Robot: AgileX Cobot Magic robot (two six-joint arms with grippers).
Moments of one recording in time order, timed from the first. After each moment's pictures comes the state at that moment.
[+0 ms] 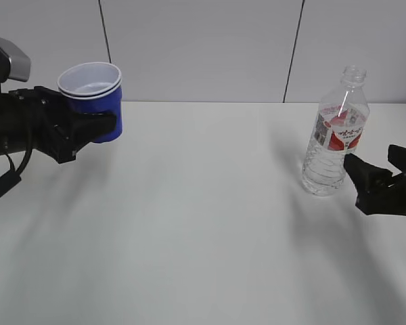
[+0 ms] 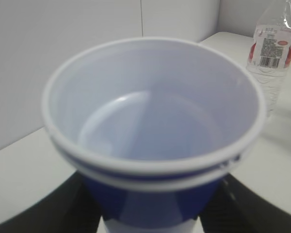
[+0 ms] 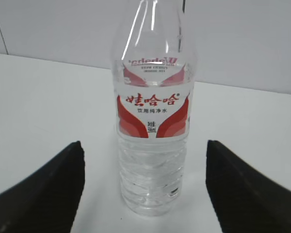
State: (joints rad) left arm -0.12 1.69 -0.71 0.99 -0.87 -0.57; right arm 0.05 1.68 -0.28 -0.17 -1.13 -0.08
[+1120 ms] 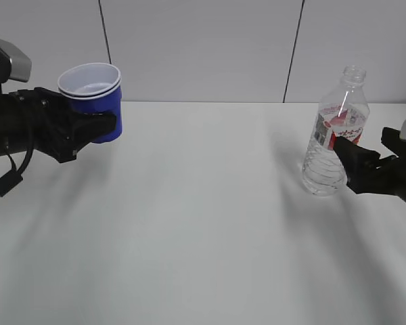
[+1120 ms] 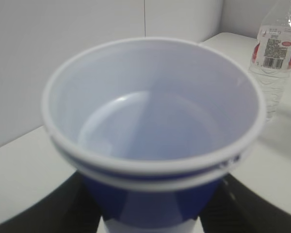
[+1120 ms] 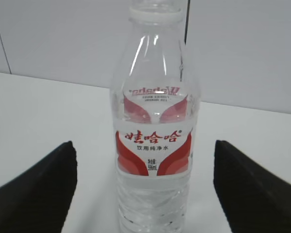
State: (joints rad) left arm -0.12 1.70 -0.71 0.98 -0.87 -0.57; right arm 0.05 1.72 -0.36 -0.19 -1.14 -0.05
